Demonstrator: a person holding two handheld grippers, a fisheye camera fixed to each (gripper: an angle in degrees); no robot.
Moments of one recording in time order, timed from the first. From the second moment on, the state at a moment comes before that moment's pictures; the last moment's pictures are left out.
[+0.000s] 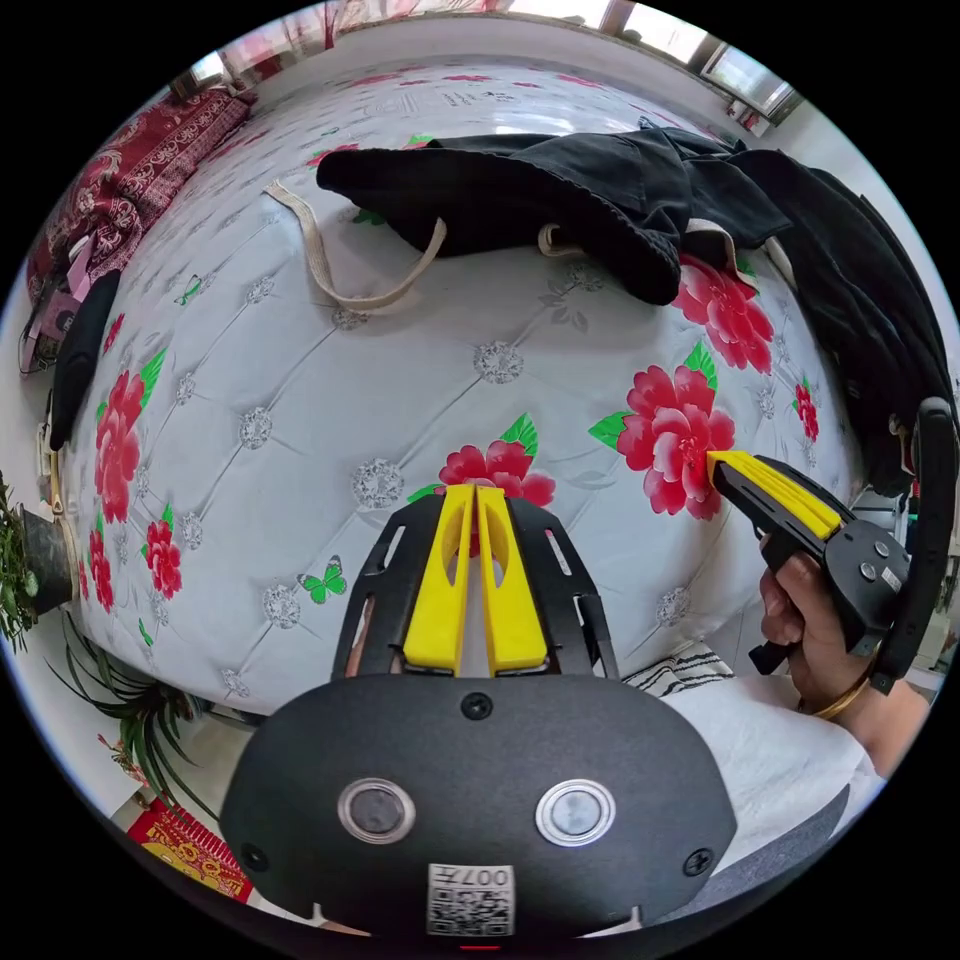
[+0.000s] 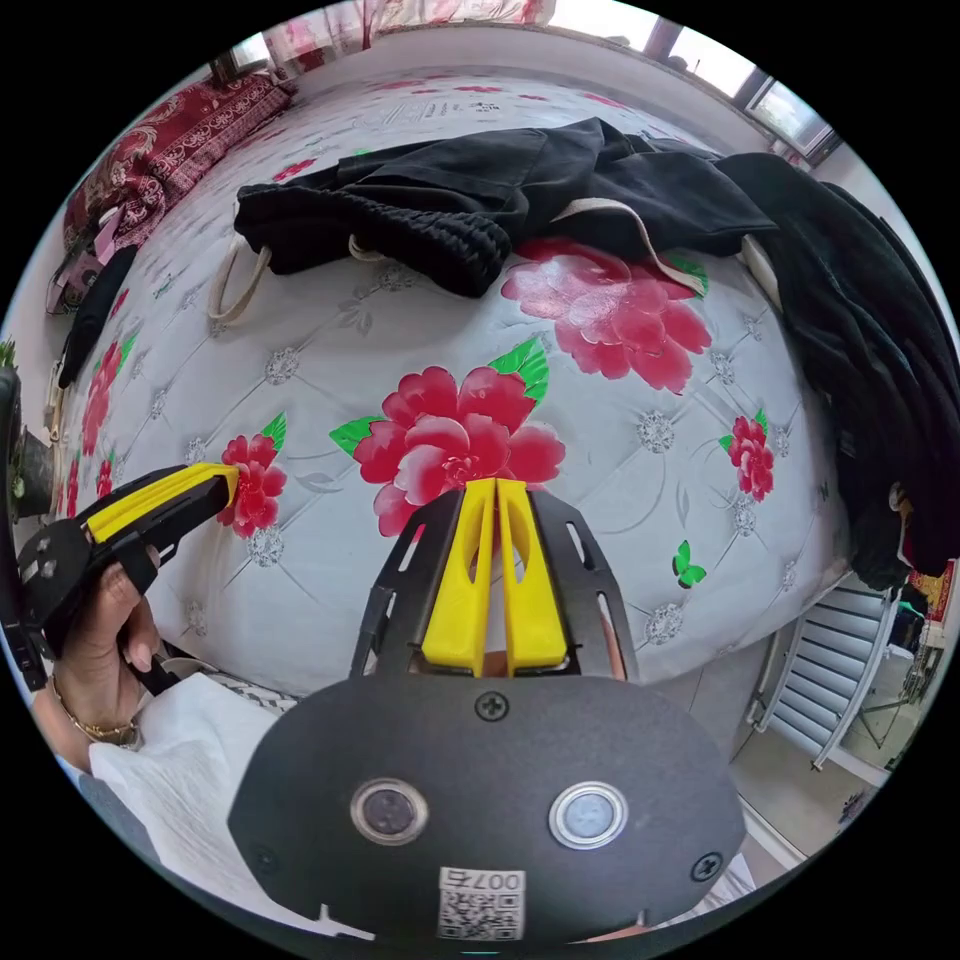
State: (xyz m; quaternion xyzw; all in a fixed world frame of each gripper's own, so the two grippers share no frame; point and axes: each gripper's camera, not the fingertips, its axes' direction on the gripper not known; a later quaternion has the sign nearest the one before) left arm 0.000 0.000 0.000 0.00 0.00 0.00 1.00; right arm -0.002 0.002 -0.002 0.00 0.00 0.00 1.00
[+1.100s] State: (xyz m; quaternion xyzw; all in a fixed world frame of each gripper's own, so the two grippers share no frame) left arm 0.012 0.007 0.003 0.01 -0.02 0.01 1.00; right arm -0.018 0.022 -0.024 0.01 -0.01 -0.02 1.00
